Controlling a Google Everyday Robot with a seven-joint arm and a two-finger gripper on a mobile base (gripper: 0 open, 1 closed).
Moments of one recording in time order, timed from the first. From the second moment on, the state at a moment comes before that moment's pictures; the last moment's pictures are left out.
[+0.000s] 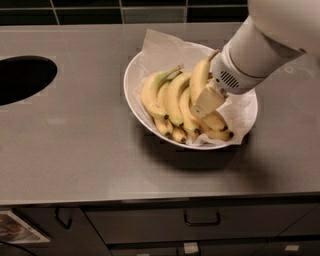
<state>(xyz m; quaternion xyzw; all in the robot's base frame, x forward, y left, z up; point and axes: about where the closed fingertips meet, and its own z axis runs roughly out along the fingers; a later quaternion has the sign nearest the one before) 0.517 -0.135 0.932 -0.40 0.88 -0.04 0.27</state>
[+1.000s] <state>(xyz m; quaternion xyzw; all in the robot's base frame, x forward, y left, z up) 0.524 -0.135 0.921 -0.40 0.88 -0.01 0.27</state>
